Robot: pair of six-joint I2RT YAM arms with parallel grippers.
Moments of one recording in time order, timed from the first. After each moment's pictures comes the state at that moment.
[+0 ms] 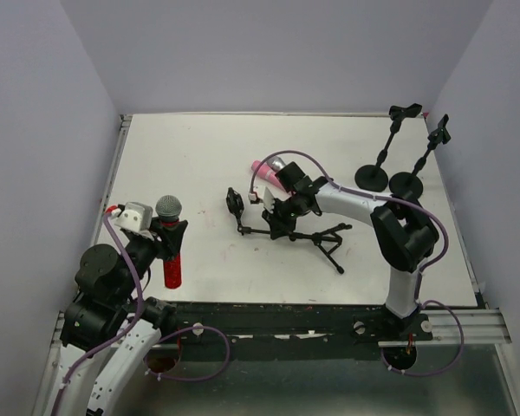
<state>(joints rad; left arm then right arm) -0.39 0.29 0.83 -0.63 0.03 -0.16 0.70 1.91 1.27 -0.47 -0.58 -0.52</state>
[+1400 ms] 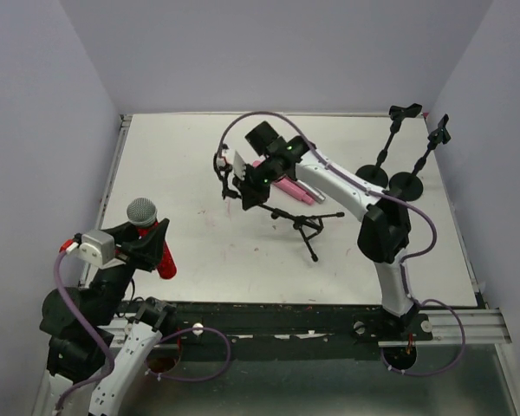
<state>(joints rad) -0.39 0.12 0.83 -0.46 0.03 -0.12 0.78 2.11 1.93 -0.93 -0.50 -0.53</state>
